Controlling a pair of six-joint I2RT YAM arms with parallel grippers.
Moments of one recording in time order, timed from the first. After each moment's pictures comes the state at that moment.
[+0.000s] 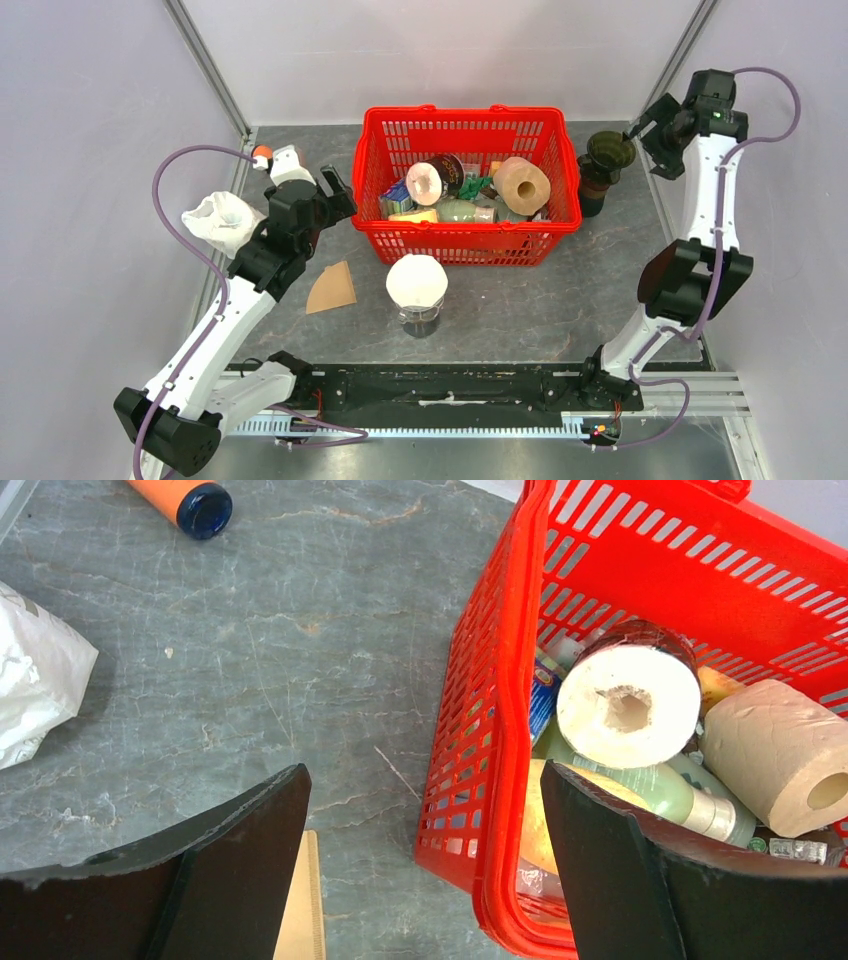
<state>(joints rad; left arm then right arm) -0.44 0.97 1.00 -0.40 -0.44 -0.51 -0.33 1.81 1.94 -1.01 -0.07 0.55</state>
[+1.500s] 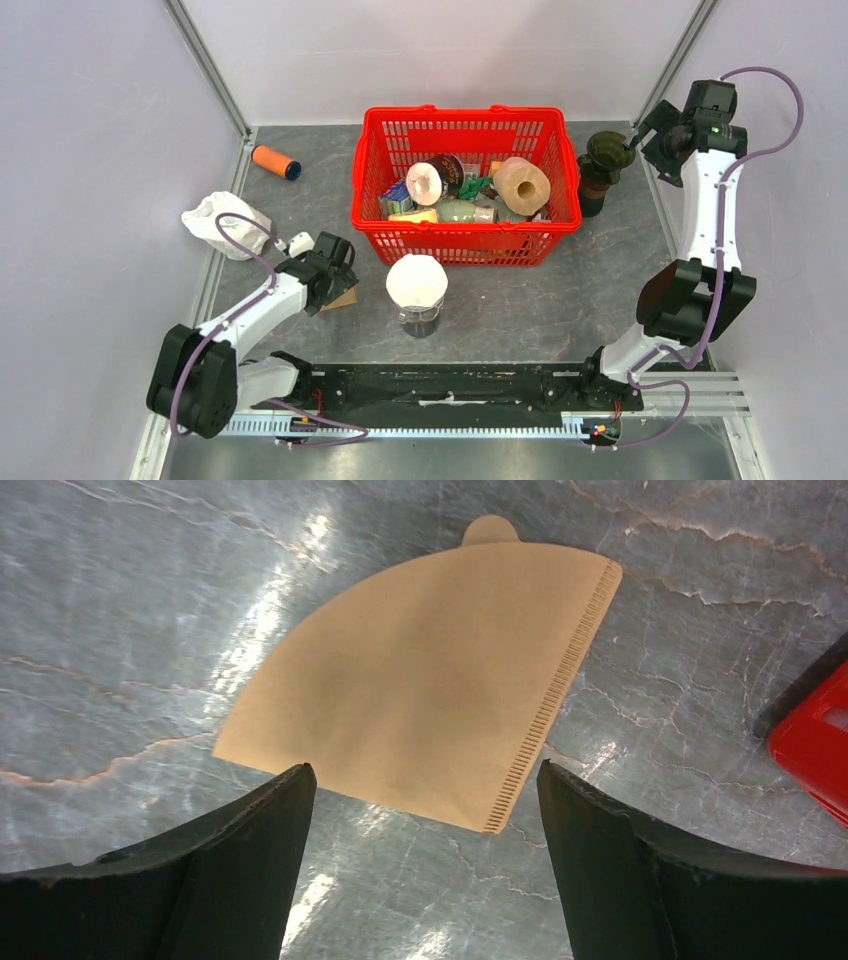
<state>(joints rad) -0.39 1.15 0.59 -0.62 -0.41 -0.99 -0.32 1.66 1.79 -0.93 0.00 0.43</state>
